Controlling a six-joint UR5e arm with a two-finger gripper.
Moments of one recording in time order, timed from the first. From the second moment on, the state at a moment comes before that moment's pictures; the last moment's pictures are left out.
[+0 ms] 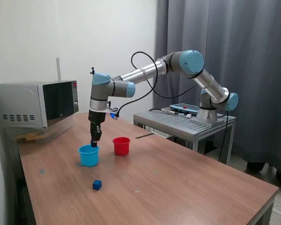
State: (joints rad) arm -0.22 -0.60 0.91 -2.03 -1.66 -3.08
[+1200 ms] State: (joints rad) arm -0.12 -0.60 0.91 -2.07 -1.65 -3.01
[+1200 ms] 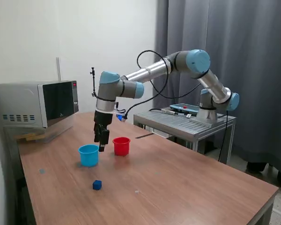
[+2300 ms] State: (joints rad) arm 0.03 -0.49 0.75 -2.00 -1.65 -2.78
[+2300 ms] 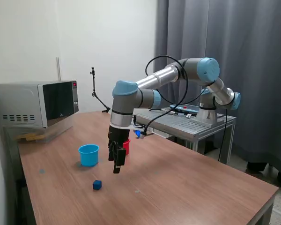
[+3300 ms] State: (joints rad) arm 0.03 -0.38 0.63 -2.01 -1.66 -2.43
